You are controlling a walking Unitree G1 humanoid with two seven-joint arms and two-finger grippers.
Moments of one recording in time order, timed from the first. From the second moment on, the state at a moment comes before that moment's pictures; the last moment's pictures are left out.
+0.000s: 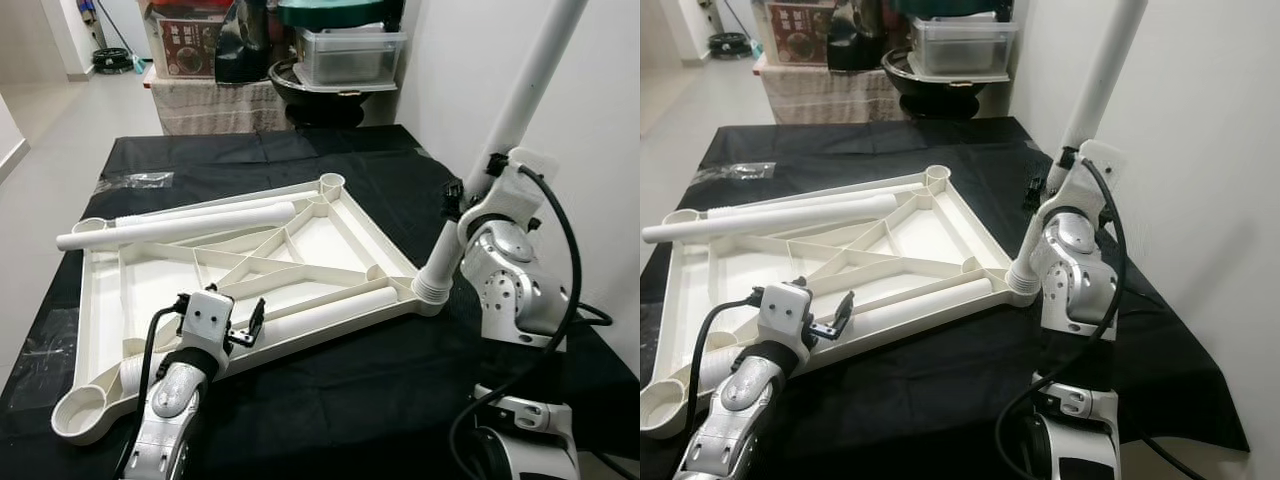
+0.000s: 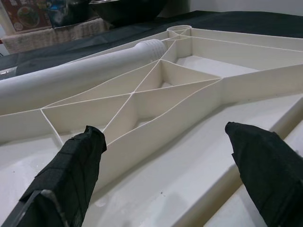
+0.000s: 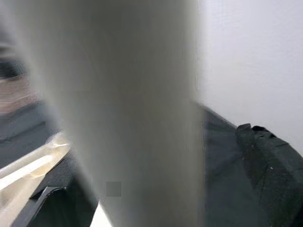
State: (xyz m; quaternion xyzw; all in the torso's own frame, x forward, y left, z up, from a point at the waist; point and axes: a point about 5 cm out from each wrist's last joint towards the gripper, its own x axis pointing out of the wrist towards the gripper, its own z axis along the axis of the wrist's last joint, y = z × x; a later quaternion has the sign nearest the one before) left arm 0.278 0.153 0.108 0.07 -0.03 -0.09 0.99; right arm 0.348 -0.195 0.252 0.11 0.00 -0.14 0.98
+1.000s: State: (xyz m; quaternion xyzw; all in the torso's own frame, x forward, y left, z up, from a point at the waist) left arm 0.278 0.155 0.106 0.07 -0.03 -0.09 0.99; right arm 0.364 -0.250 0.252 0.04 -0.01 0.01 1.00
